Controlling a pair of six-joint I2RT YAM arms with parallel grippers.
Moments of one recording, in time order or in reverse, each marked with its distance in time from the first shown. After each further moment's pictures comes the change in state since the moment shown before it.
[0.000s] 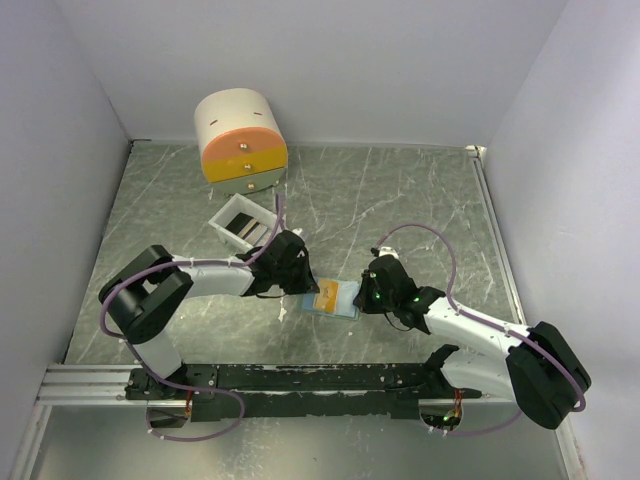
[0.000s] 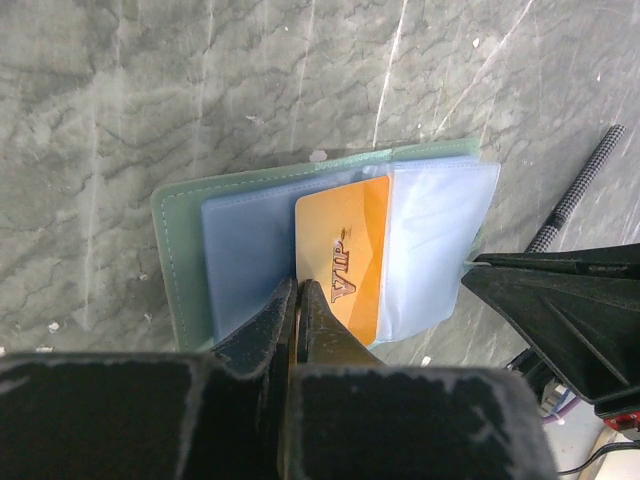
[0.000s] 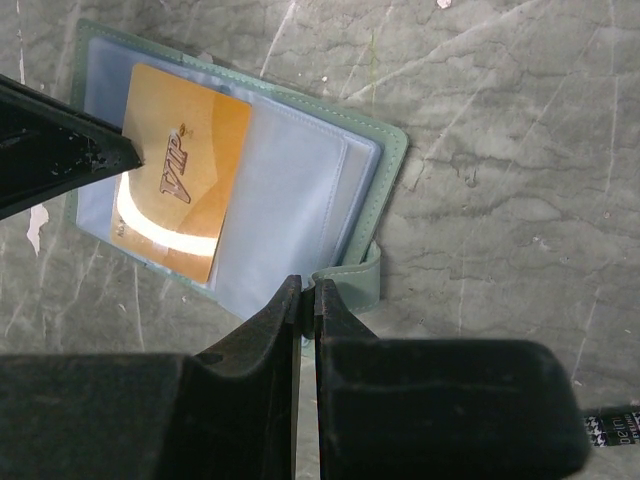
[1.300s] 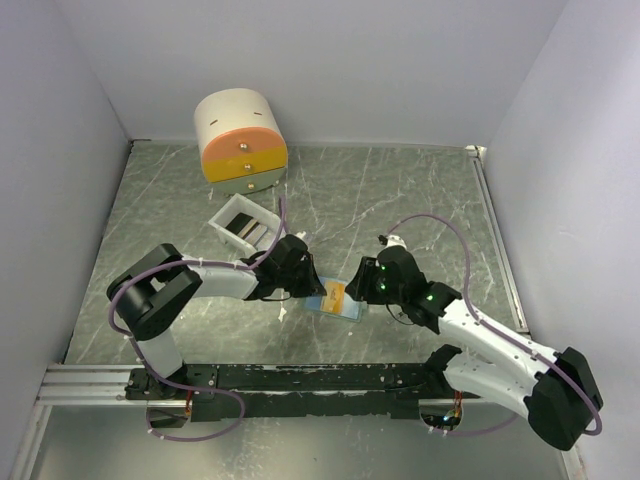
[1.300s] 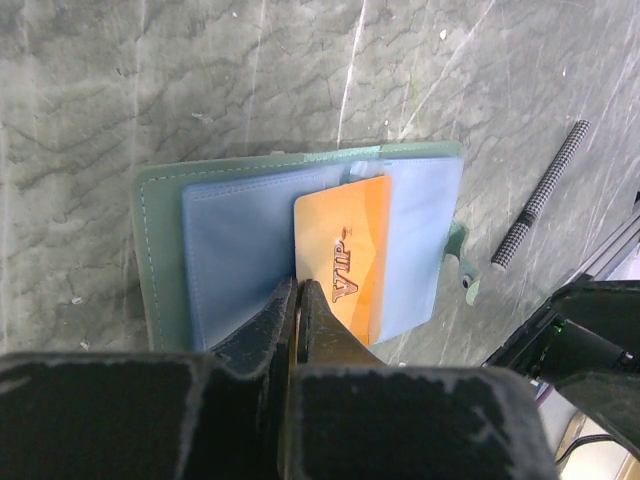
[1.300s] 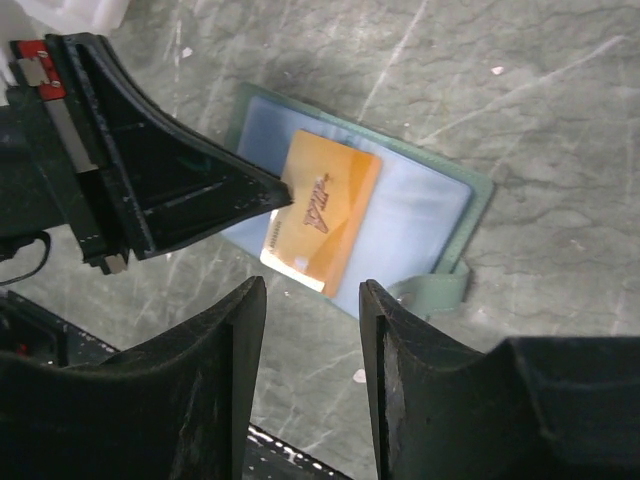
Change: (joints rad) left arm -0.028 0.042 -0.018 0.110 0.039 -0.048; right arm 0.000 -0.155 0.109 -0.145 0.001 0.072
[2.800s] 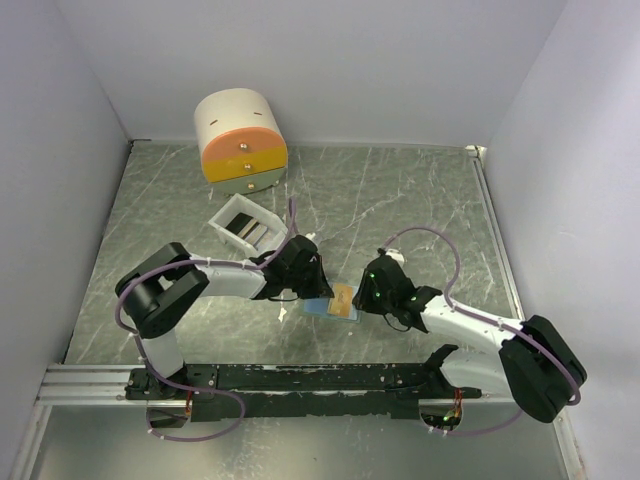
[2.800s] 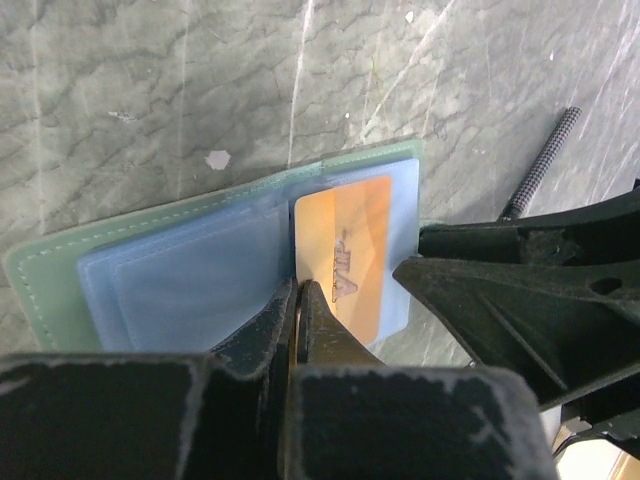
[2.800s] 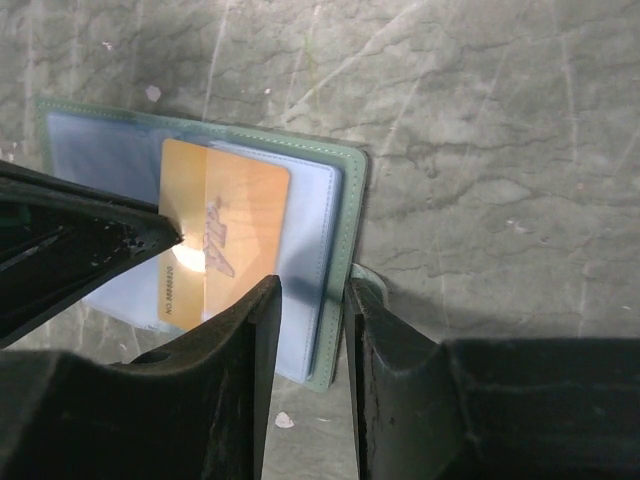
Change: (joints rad) left arm -0.043 0.038 0.063 -0.030 -0.001 -0.008; right arm -0.002 0.200 -0.112 0.142 0.068 0.077
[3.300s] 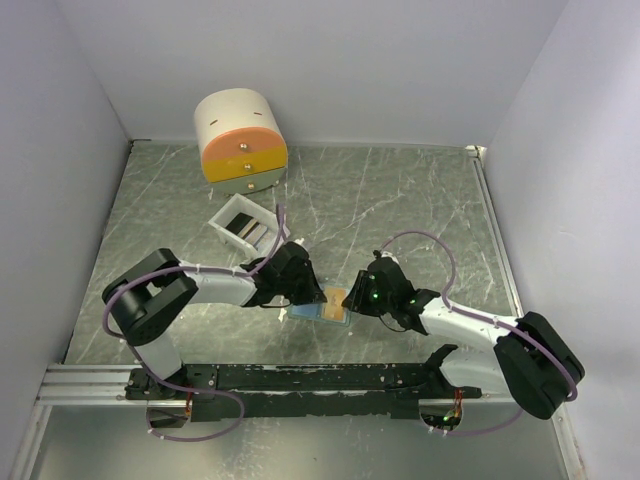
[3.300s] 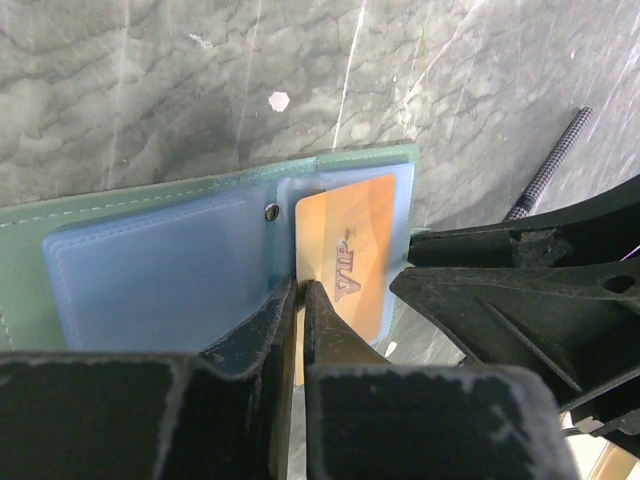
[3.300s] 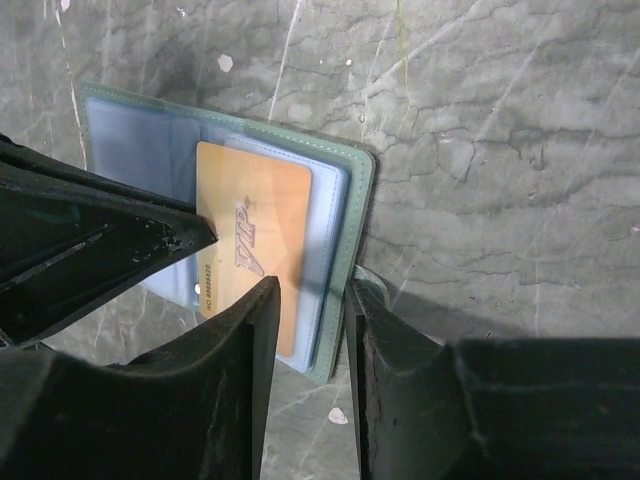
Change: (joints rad) left arm -0.001 -0.072 -0.092 0.009 -0.040 -0.071; right arm 0.000 0.023 -0.042 0.140 -0.144 0.061
